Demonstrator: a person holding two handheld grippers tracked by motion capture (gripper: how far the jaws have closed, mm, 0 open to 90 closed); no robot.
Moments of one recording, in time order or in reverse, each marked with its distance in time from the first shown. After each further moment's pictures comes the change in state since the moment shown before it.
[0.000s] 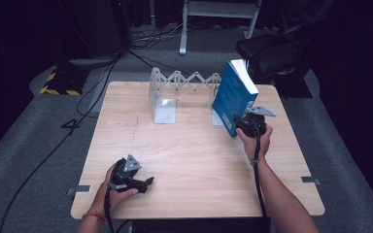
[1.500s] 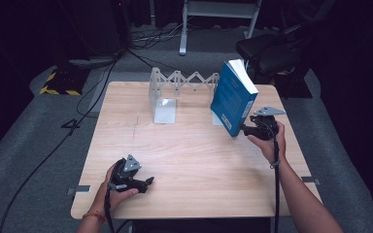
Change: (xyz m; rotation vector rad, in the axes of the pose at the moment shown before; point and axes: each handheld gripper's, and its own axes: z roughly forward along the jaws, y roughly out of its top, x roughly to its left) left arm 0.000 0.000 0.000 -0.003 0.003 -0.003; right arm -0.026 0.007 -0.028 0.111 0.132 -0.202
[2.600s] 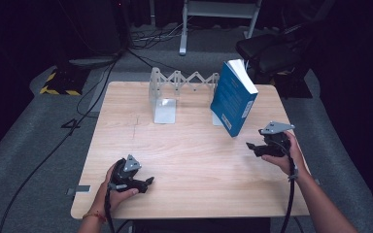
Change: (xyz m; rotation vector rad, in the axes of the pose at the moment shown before) left arm 0.000 0.000 0.000 0.000 0.000 0.000; right arm 0.000 -0.038 -0.042 0.092 0.093 -0.230
